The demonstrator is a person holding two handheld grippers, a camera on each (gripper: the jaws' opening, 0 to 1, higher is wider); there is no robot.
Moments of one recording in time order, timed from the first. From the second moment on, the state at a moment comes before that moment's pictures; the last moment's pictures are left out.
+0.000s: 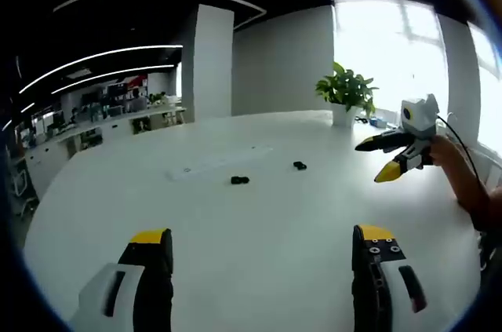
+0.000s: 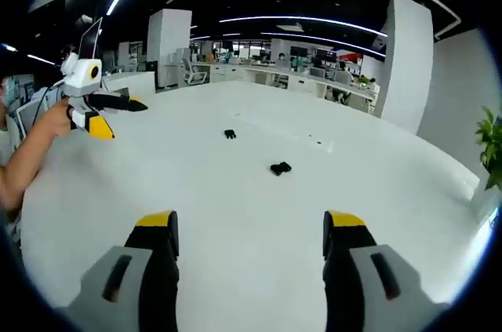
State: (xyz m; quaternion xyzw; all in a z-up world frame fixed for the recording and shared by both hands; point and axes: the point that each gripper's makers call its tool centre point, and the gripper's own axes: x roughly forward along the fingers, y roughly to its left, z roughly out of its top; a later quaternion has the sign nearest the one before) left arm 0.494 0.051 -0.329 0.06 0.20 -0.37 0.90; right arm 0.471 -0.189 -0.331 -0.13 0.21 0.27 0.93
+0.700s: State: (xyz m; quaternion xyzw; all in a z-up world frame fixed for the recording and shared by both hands) left arm 0.533 0.033 -0.326 0.03 0.19 -0.37 0.91; right arm 0.497 -0.185 -0.333 -0.09 0.20 0.27 0.94
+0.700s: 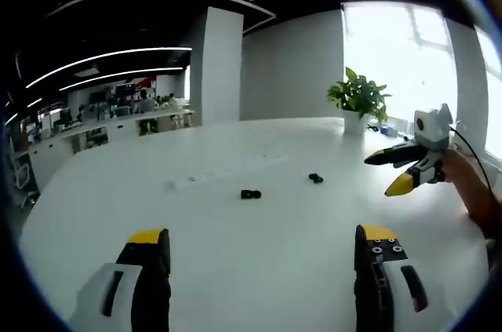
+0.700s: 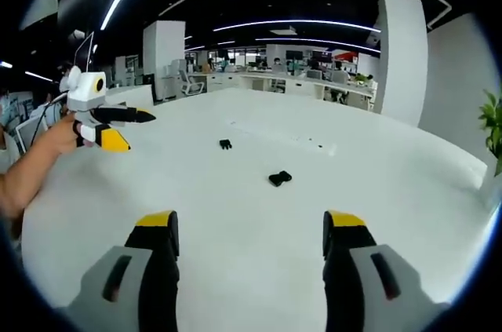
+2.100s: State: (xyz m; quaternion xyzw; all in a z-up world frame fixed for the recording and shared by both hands) left arm 0.556 0.023 -0.328 0.02 0.20 -0.37 0.91; right arm 0.526 -0.182 -0.335 -0.10 0.20 0.26 0.94
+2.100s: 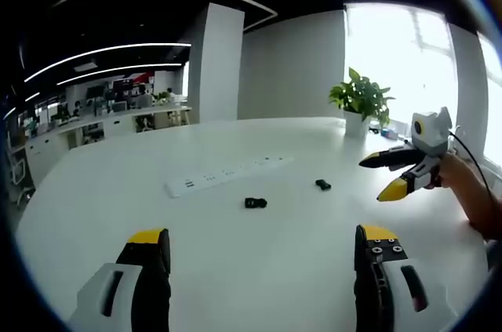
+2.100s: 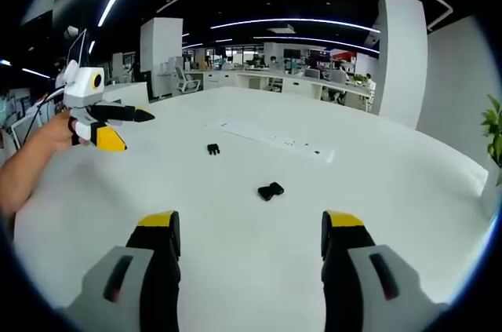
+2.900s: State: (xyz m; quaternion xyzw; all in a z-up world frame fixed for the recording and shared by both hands) left arm 0.567 0.020 -0.345 0.03 0.22 -0.38 0.90; right arm 0.540 -0.182 -0.341 -0.10 0.21 0.26 0.94
